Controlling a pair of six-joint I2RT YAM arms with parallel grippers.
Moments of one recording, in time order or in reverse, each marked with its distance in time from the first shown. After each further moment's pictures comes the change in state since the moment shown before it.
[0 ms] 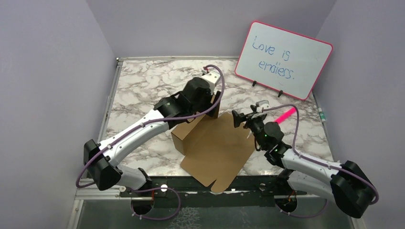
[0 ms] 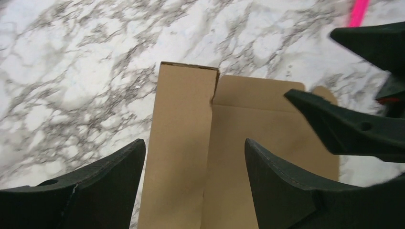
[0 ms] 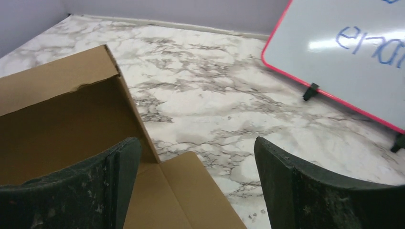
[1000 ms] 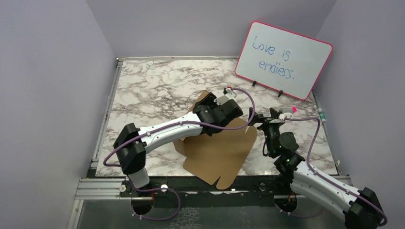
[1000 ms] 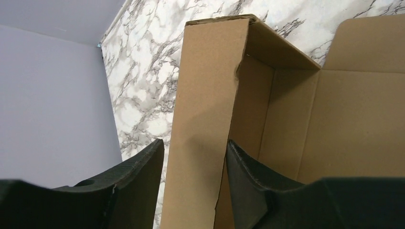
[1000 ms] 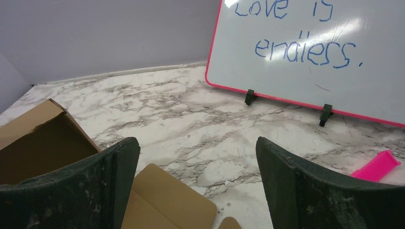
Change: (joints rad) left arm -0.261 0.329 0.124 -0.269 -0.779 0.074; right arm 0.000 -0.390 -0.092 -0.149 0.293 0.063
